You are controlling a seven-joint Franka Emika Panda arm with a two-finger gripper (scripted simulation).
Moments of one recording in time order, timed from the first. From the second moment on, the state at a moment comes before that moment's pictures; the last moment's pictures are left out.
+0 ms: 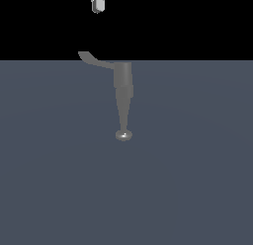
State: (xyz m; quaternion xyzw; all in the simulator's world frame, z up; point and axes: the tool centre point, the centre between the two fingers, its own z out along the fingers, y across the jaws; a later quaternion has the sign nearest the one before) arm -0.035 0.064 0.397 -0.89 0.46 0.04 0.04
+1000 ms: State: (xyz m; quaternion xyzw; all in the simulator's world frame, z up) arm 0.038 0.109 0.316 -0.77 0.64 0.01 0.01
